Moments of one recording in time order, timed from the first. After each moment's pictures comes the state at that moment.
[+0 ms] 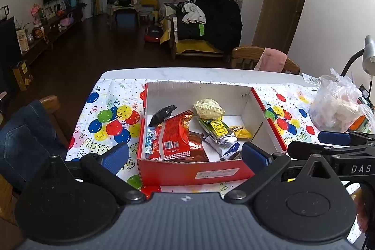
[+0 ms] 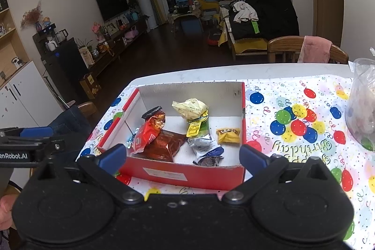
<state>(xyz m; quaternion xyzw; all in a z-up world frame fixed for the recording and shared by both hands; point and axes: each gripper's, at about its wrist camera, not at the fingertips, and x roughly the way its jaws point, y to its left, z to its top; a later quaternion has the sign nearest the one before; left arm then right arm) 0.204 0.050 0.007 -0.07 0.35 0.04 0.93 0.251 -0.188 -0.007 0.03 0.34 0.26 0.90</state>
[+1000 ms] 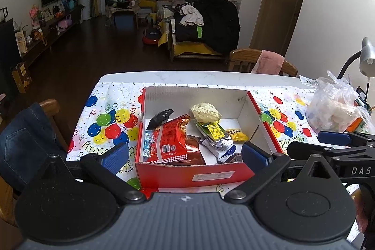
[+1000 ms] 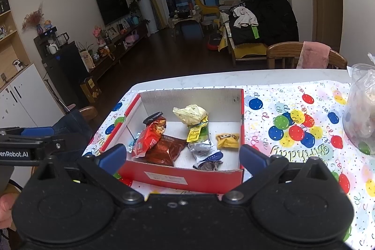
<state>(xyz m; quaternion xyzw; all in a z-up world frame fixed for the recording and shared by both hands) 0.201 0.046 0.017 -0.07 0.35 0.03 0.93 0.245 -0.190 0.002 0.03 0.33 0.26 0.91</state>
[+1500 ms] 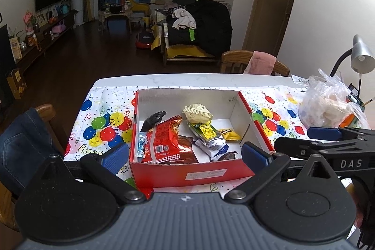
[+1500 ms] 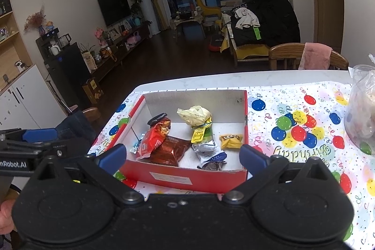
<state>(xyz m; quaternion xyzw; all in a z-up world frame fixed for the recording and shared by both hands) 0.190 0.038 0.021 -0.06 0.34 0.02 0.94 0.241 -0.187 0.008 0.04 0.33 0.26 0.91</state>
